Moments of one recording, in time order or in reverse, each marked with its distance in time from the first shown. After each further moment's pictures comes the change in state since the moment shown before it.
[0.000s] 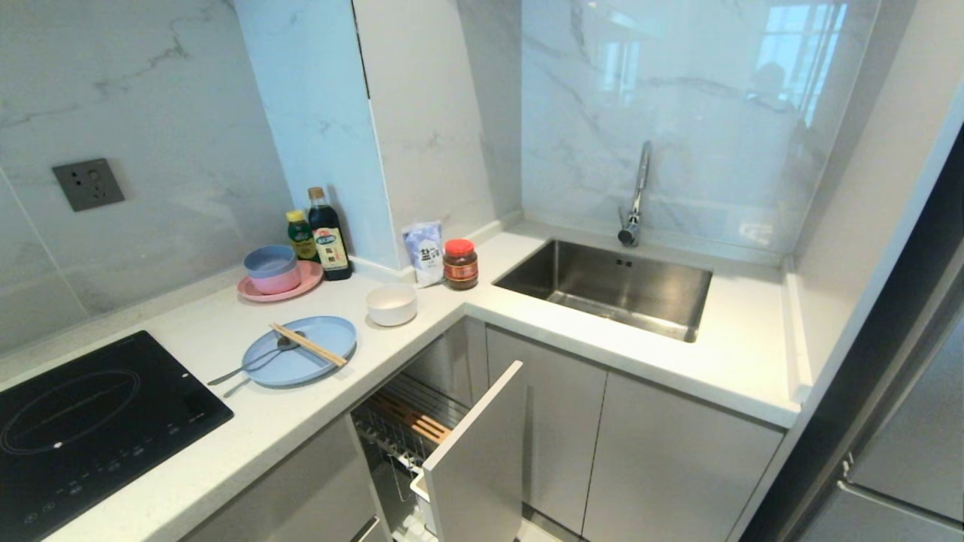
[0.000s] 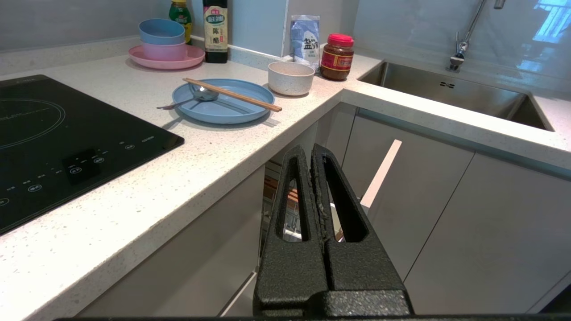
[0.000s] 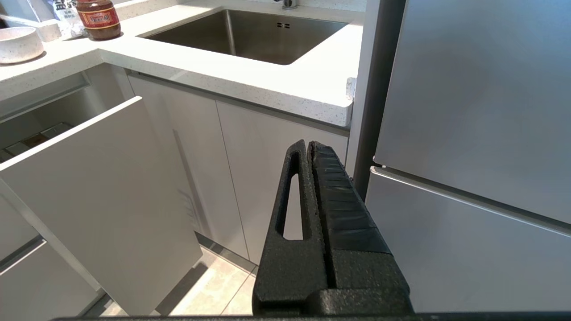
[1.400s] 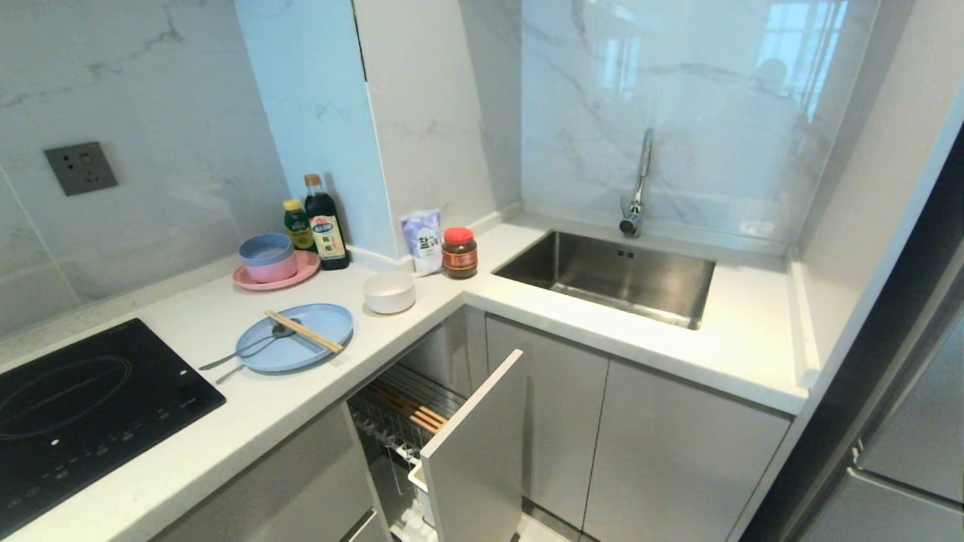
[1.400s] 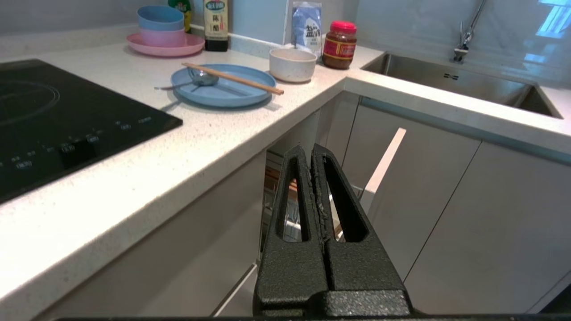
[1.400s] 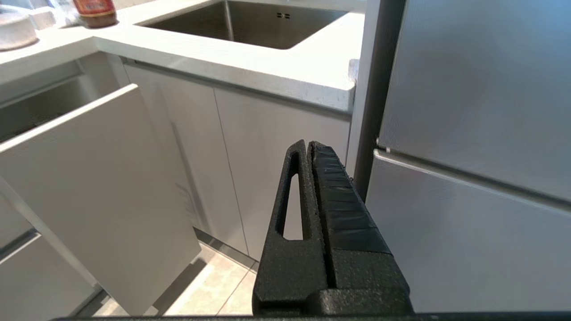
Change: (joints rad) left arm 0.000 0.000 0.000 0.000 0.000 0.000; right arm 0.000 0.000 0.000 0.000 0.000 0.001
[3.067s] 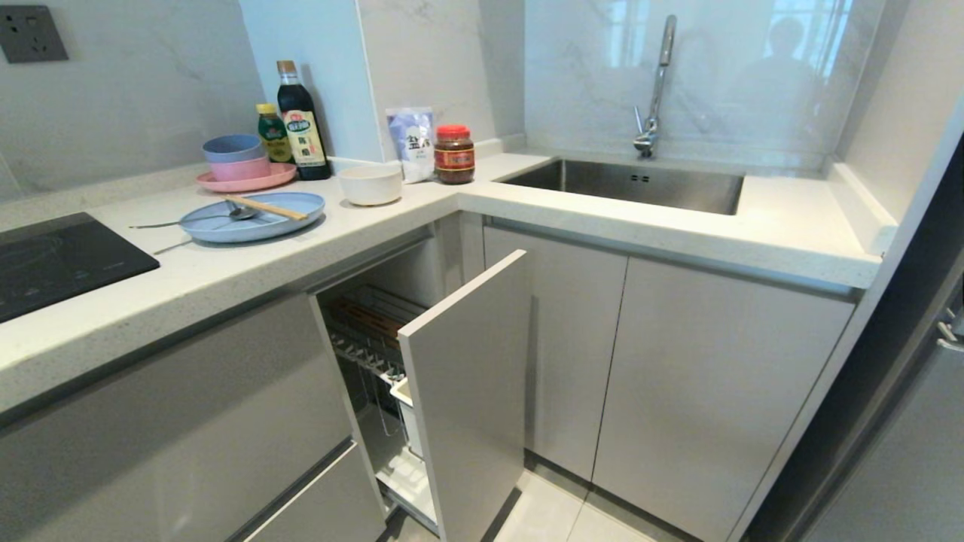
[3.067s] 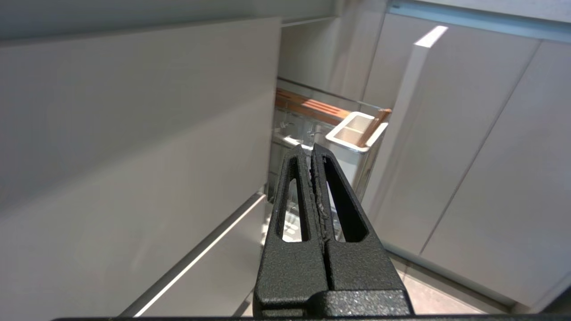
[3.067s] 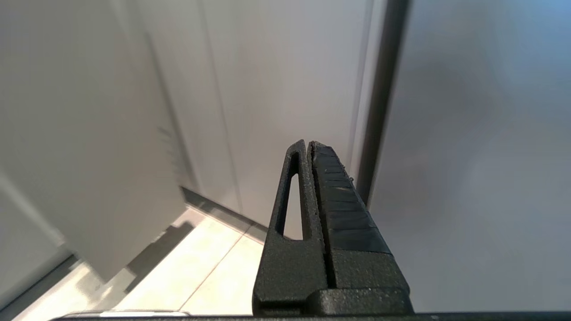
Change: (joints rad) left arm 0.000 0.000 0.000 0.000 0.000 0.000; right arm 0.000 0.000 0.000 0.001 0.000 0.000
